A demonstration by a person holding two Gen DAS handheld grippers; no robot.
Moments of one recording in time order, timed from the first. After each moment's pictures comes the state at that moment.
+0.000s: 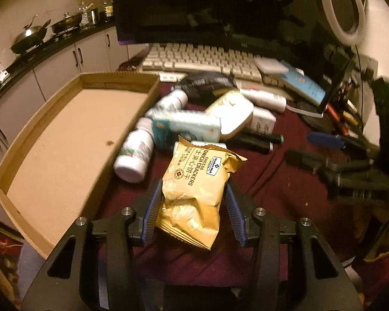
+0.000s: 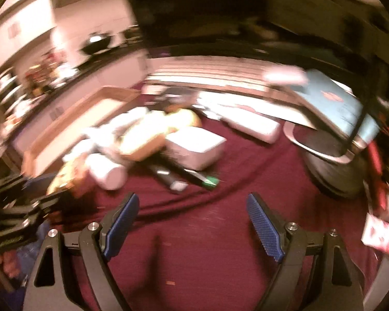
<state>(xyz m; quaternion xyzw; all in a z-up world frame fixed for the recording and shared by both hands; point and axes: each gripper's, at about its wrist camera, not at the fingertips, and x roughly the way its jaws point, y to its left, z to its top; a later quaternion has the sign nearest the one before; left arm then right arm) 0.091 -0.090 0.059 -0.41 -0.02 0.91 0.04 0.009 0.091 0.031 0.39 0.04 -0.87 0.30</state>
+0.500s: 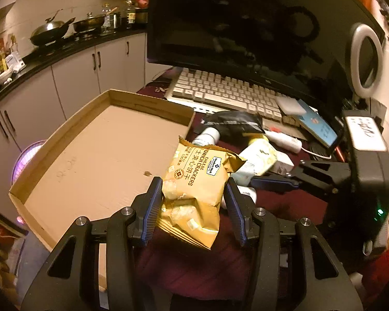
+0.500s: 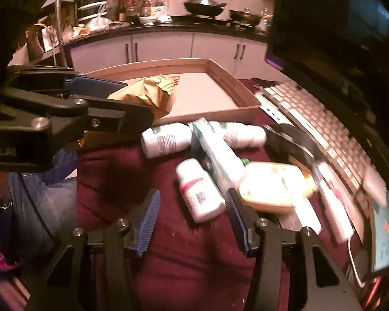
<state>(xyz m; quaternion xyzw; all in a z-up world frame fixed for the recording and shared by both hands) 0.082 -0.143 0.089 -0.37 -0.07 0.92 0.01 0.019 -0.028 0.031 0.34 0.25 -0.79 0.45</state>
